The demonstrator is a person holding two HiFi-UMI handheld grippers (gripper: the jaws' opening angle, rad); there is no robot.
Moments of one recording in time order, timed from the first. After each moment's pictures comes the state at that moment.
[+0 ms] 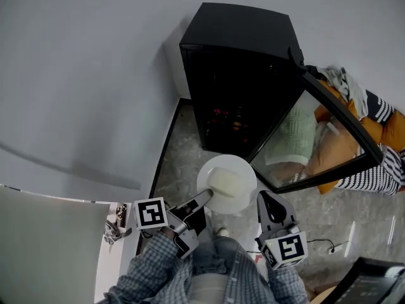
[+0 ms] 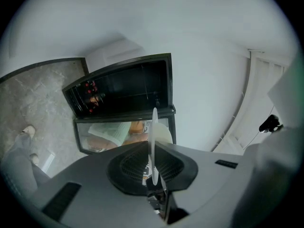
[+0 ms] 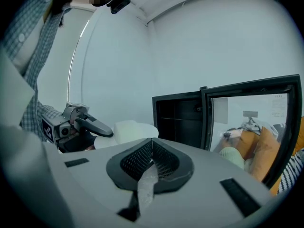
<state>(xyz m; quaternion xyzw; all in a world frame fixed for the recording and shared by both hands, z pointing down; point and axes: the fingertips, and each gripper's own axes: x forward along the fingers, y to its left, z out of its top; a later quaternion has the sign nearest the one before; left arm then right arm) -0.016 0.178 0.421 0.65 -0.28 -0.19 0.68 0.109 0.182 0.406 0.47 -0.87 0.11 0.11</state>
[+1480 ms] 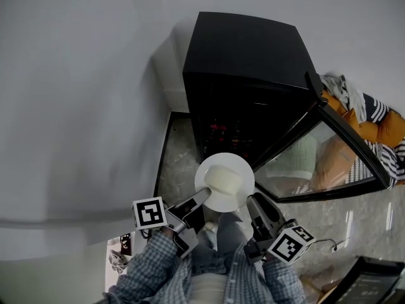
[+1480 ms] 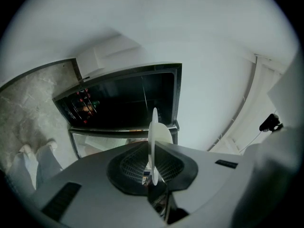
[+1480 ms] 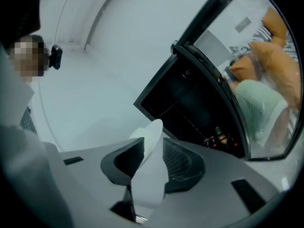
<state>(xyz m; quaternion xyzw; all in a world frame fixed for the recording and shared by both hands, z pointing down) -0.075 0.053 0.433 0.66 -0.25 -0.17 0.68 0.042 0.077 0.421 0.45 -0.77 0.44 -0.11</state>
